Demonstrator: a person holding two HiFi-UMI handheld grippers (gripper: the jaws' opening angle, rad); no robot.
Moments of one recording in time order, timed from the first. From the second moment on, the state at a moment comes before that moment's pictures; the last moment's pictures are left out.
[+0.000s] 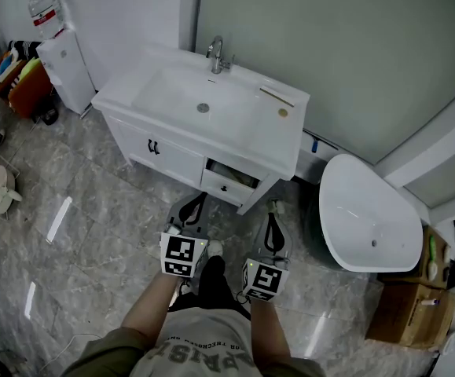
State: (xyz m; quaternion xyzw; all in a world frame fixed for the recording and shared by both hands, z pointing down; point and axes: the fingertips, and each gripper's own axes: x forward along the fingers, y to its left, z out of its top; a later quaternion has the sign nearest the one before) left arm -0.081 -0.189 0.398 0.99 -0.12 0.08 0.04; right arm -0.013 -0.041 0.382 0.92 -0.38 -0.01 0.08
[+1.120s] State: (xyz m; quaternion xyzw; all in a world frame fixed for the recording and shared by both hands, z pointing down) left arm -0.076 -0.192 0.382 0.99 -0.12 0.07 0.03; right arm -0.012 -0.046 0.355 0.93 -0.35 -0.04 0.11
